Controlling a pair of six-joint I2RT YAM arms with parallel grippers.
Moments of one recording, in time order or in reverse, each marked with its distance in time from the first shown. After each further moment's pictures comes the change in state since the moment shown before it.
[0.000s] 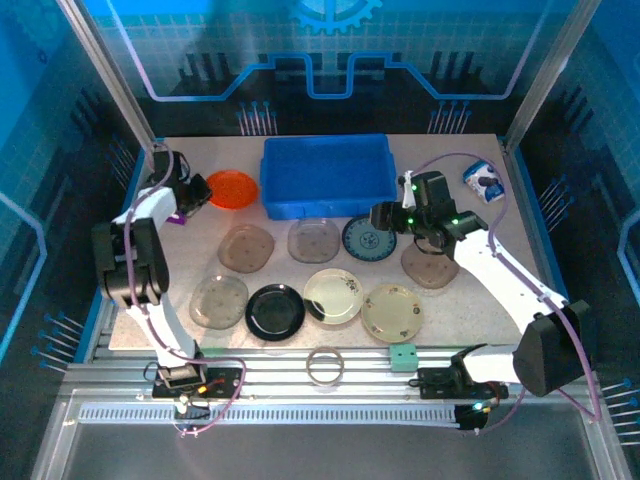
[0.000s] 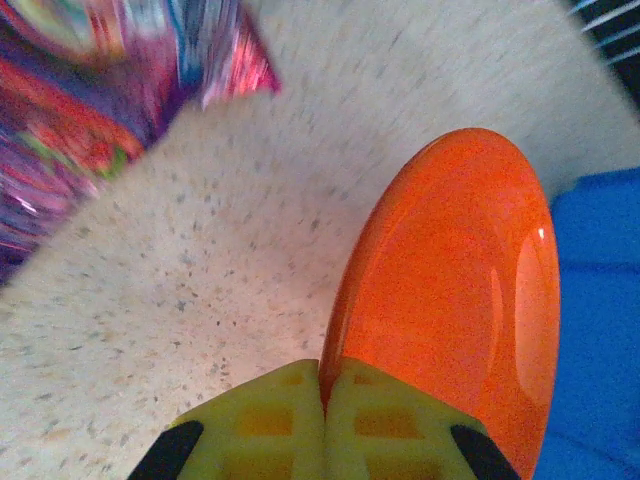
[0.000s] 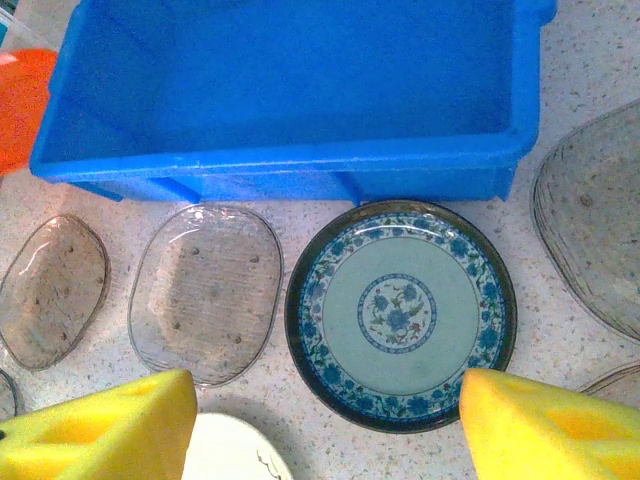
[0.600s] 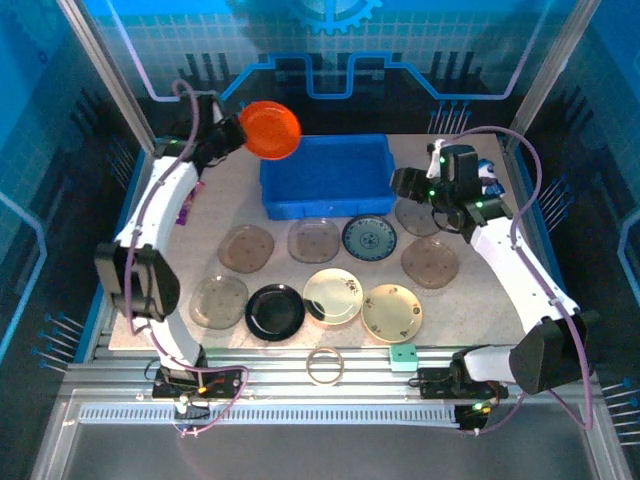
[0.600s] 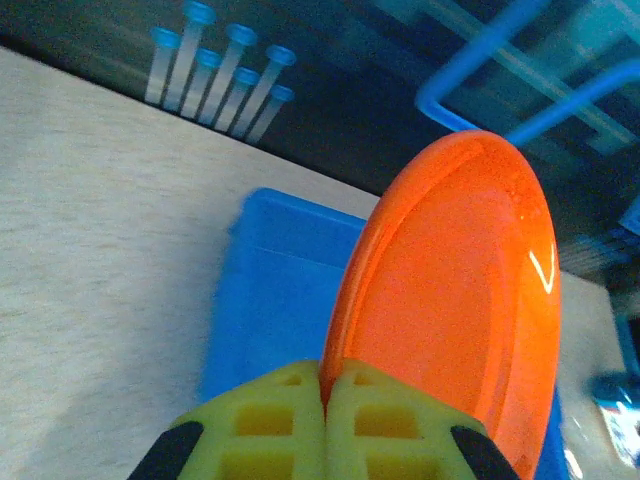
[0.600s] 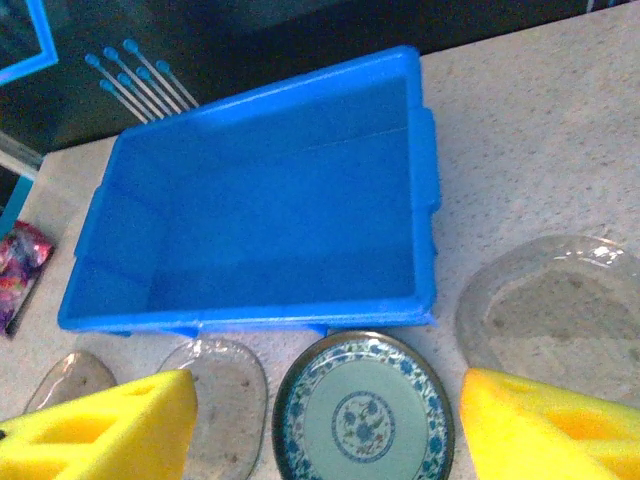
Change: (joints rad) left arm -0.300 -0.020 0.463 -0.195 -0.041 0.039; right arm -0.139 0.004 0.161 -0.001 0.013 0.011
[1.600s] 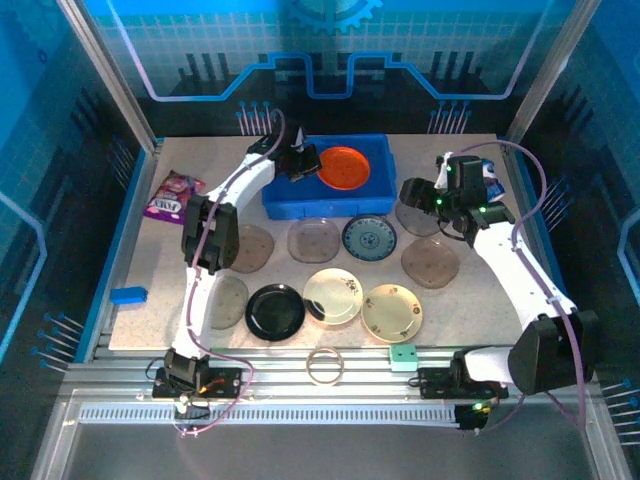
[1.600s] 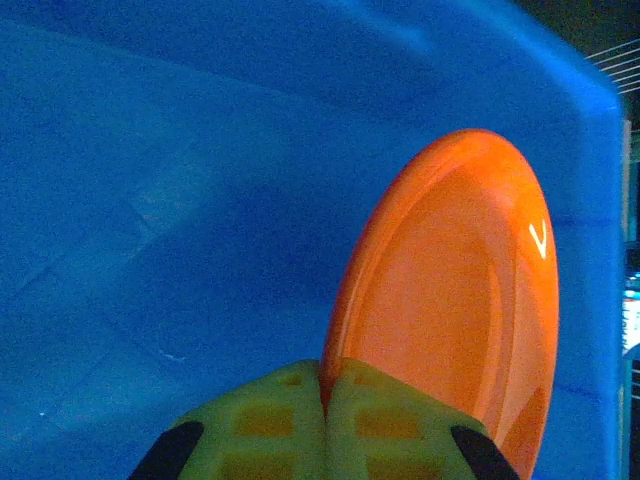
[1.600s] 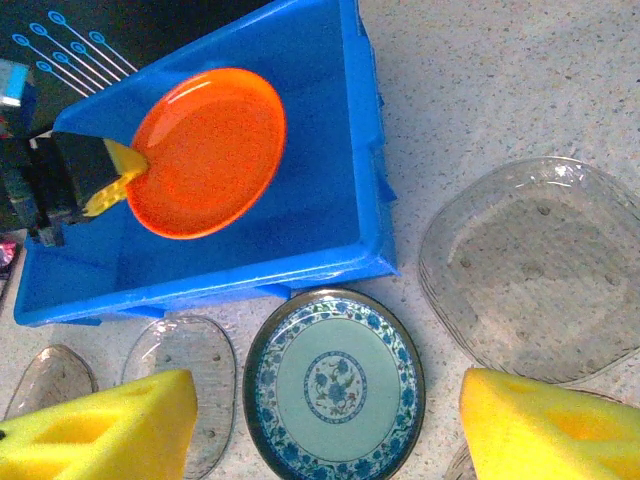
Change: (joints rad) left arm -0.209 0.606 0.355 0.022 0.169 -0.155; right arm -0.062 -0.010 -0.096 -0.007 -0.043 0.053
